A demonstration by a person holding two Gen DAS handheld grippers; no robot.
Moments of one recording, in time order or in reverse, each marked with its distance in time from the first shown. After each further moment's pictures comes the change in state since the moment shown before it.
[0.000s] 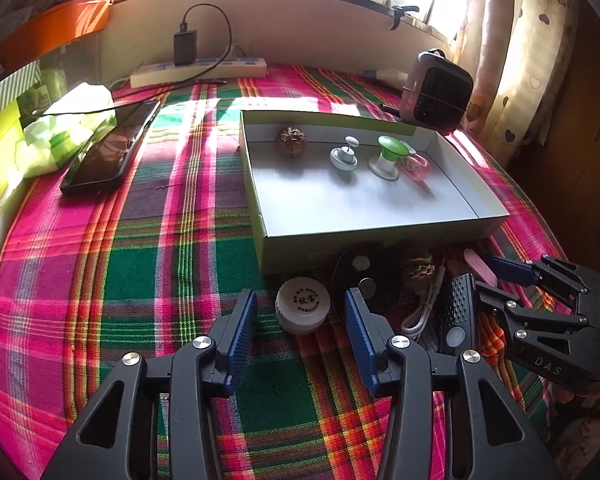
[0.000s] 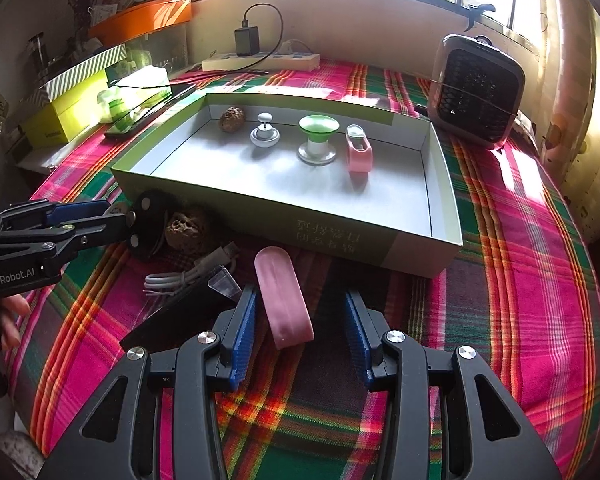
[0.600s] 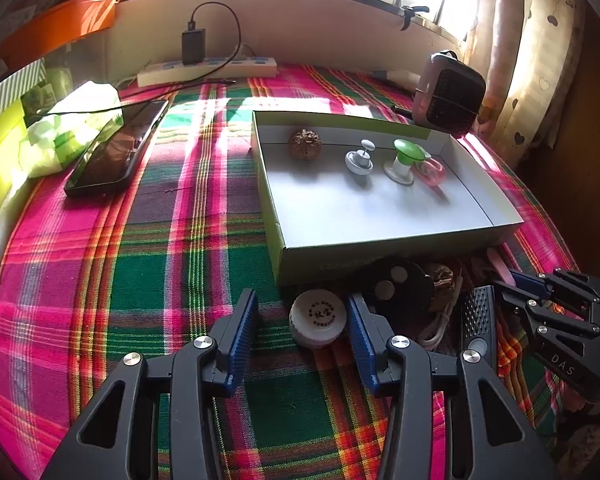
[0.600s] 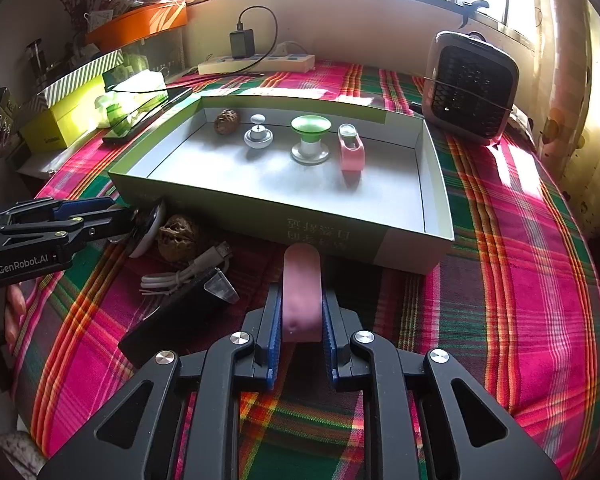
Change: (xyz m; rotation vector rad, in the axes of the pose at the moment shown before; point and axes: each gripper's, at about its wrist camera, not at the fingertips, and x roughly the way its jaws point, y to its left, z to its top) left arm 0.007 0.007 0.005 -0.015 -0.003 0.030; right arm -0.001 -0.005 -0.001 0.016 -0.004 0.004
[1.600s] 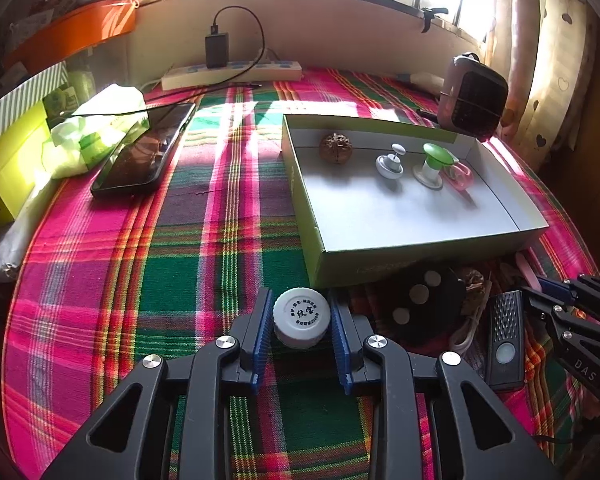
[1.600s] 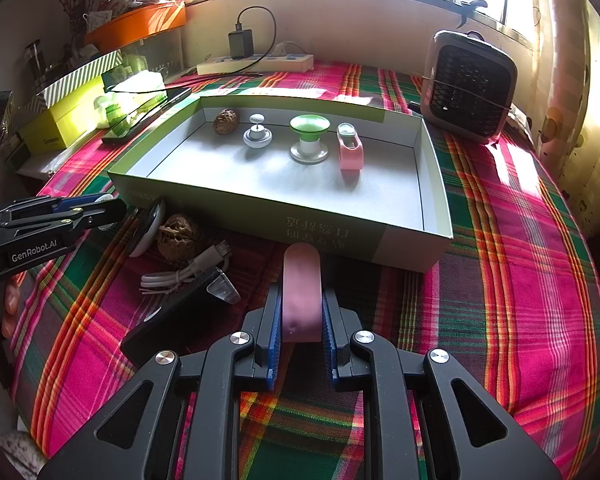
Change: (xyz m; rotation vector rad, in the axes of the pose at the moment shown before) left arm 0.000 0.007 0.000 -0.003 -0.012 0.090; right arm -0.001 -0.001 0.000 0.001 0.000 0.001
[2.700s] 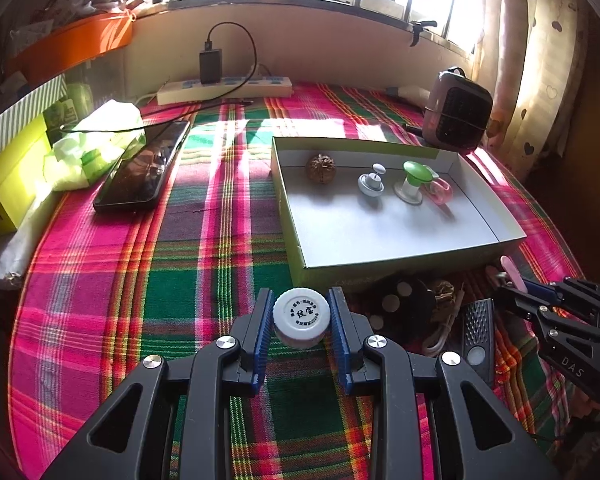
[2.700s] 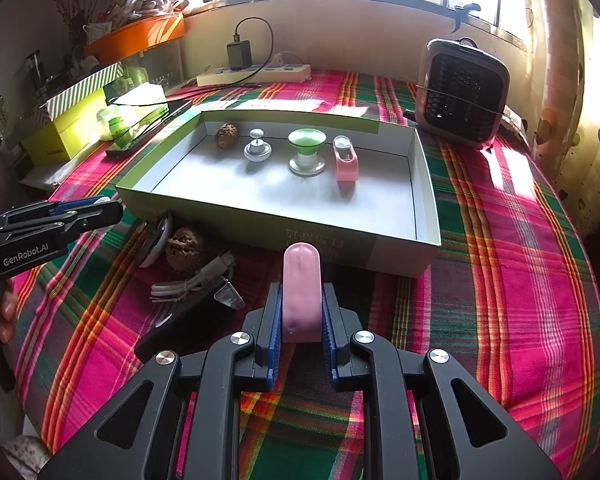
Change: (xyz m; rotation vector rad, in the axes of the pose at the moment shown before) left arm -0.020 -0.005 0.006 0.008 -0.040 -0.032; right arm -0.014 -0.001 0.003 0.022 -0.029 0.007
